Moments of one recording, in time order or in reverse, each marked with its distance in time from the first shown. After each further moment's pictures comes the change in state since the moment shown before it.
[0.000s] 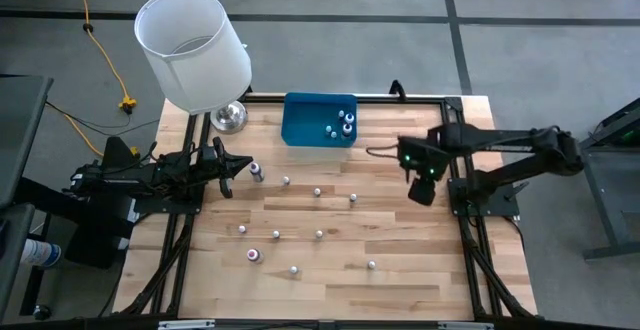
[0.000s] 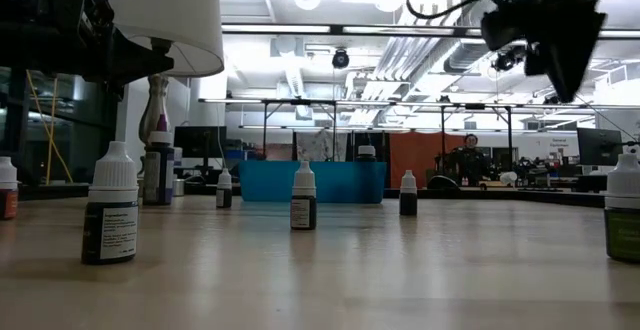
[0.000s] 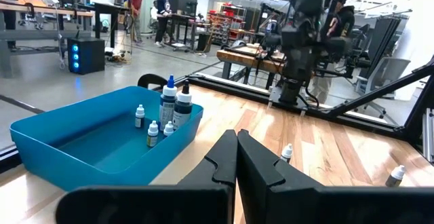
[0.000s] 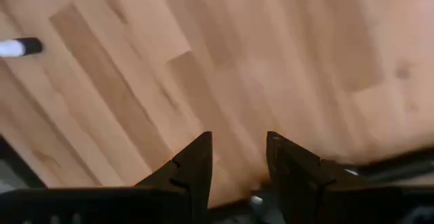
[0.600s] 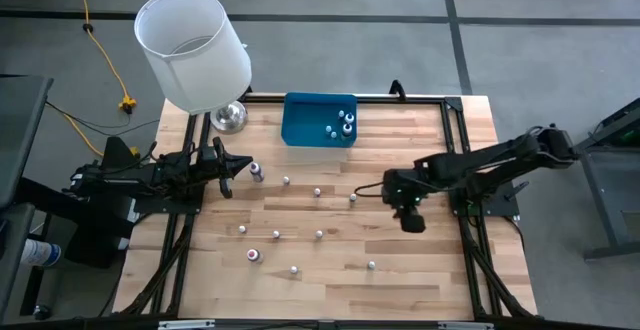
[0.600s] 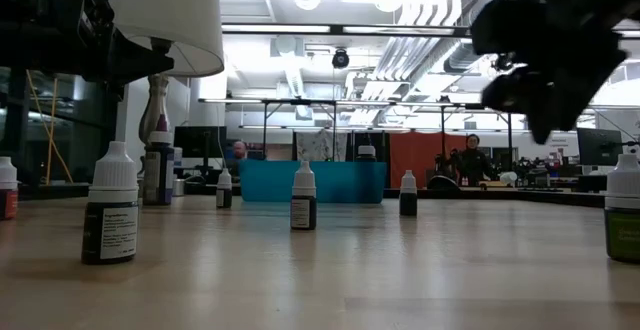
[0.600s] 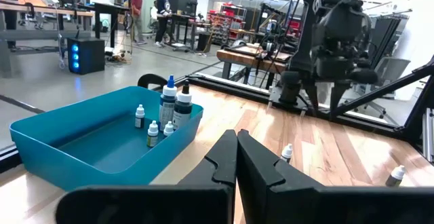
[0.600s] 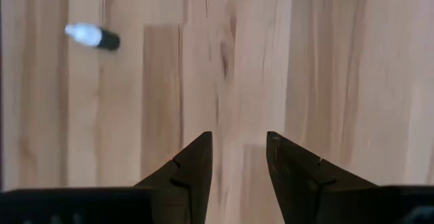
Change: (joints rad) left arm 0.000 0.000 0.000 0.000 0.000 0.000; right arm 0.244 0.075 -0.218 0.590 -0.048 -0.217
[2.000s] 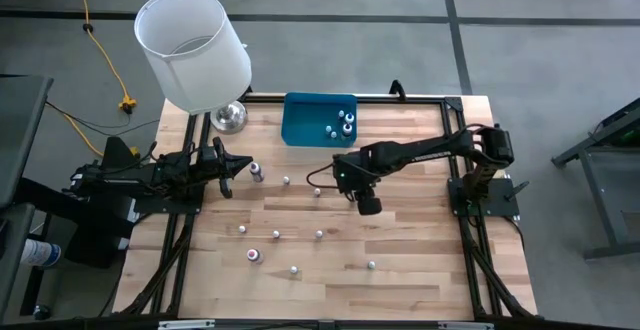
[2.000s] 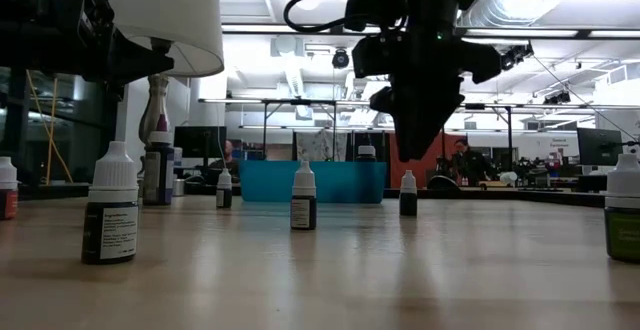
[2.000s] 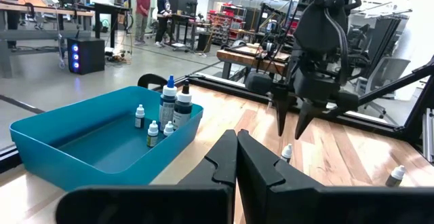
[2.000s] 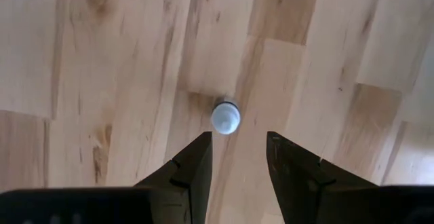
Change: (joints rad) left arm 0.000 0.000 0.000 0.000 0.000 0.000; right arm -0.144 0.511 0.490 -0.111 0.154 -0.351
